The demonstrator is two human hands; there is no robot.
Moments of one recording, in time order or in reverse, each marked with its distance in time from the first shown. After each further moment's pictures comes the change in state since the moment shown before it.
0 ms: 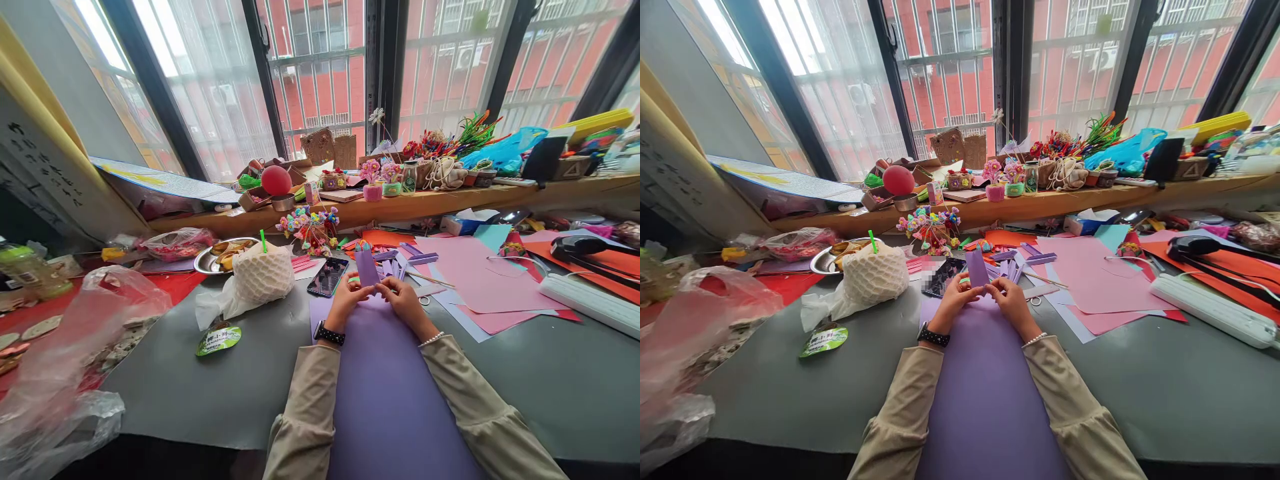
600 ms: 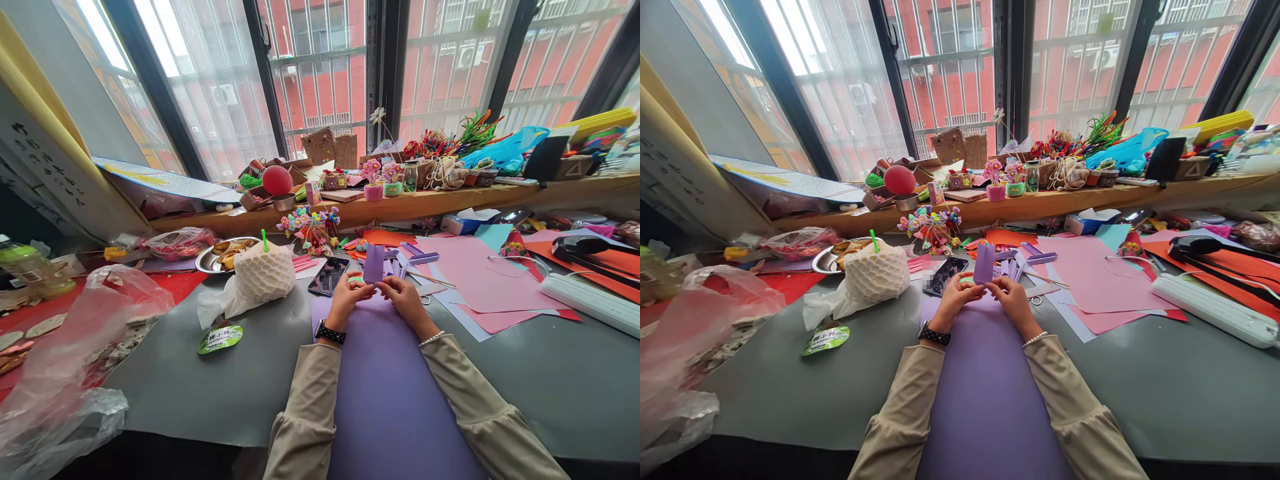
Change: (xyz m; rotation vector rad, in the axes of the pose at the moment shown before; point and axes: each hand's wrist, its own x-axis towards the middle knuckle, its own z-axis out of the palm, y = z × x) left_hand -0.002 0.001 0.001 -0.112 0.008 -0.008; right_hand 0.002 0.005 0.002 0.149 0.017 0.029
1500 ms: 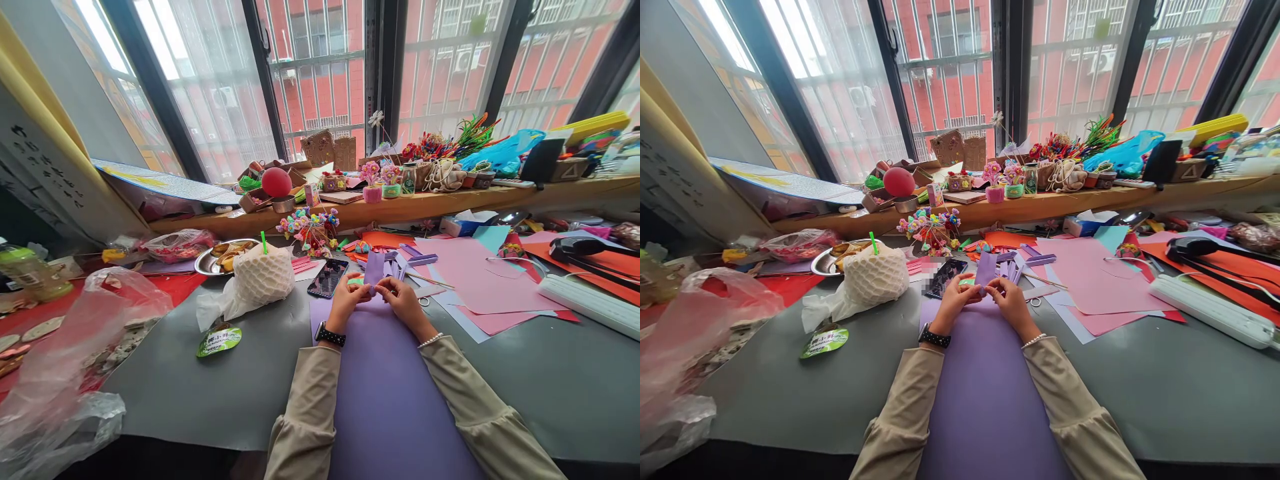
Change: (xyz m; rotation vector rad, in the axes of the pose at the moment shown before) left_hand 0.004 -0.006 -0.002 0.044 0.033 0.021; right_hand -0.002 -0.006 0.001 -0.152 0.002 -0.091
